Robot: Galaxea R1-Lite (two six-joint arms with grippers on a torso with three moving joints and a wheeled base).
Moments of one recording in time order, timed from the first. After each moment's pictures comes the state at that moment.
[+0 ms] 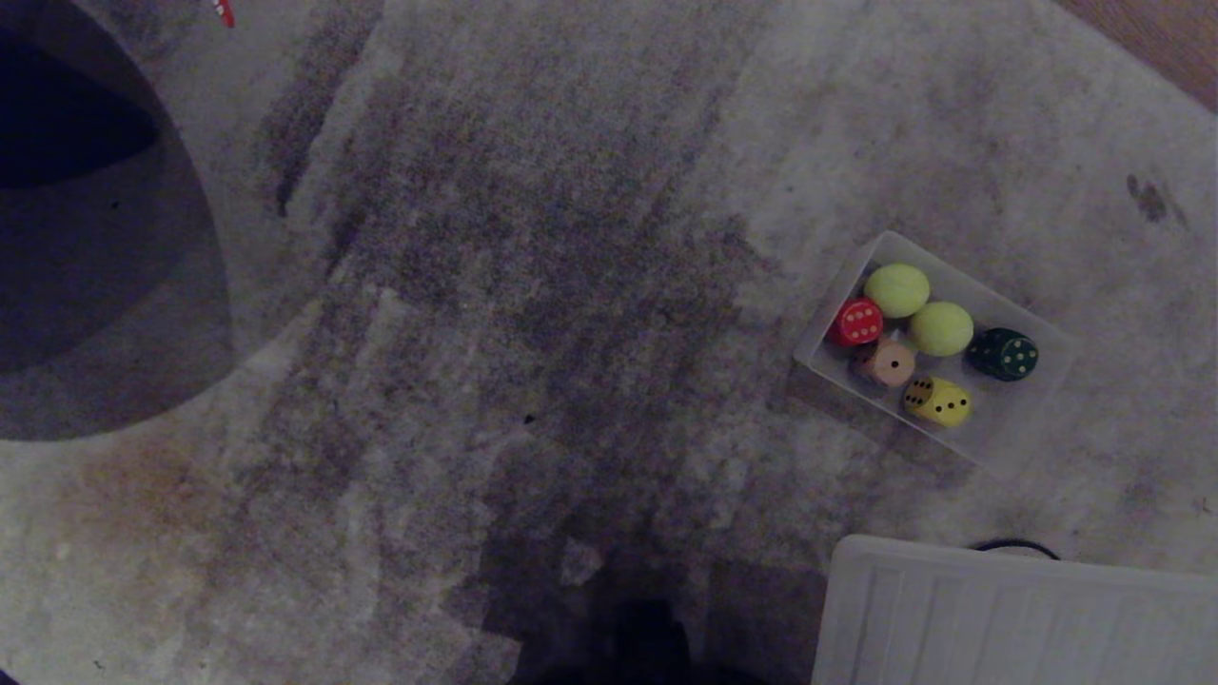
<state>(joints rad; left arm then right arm) -0.01 0.00 0.00 0.00 0.05 -0.05 0.00 0.00 -0.06 0.16 0.00 0.03</state>
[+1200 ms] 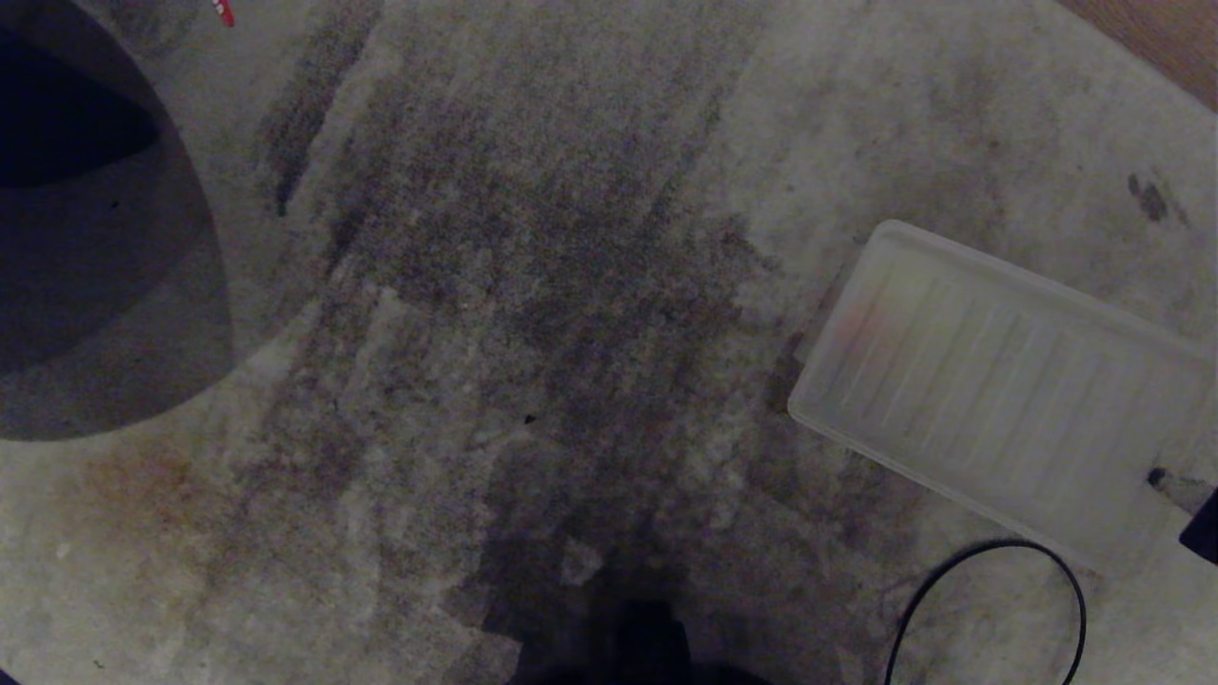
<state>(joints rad) -0.01 0.00 0.00 0.00 0.05 -0.05 -0.03 1.04 -0.28 -0.50 -0.13 0.41</state>
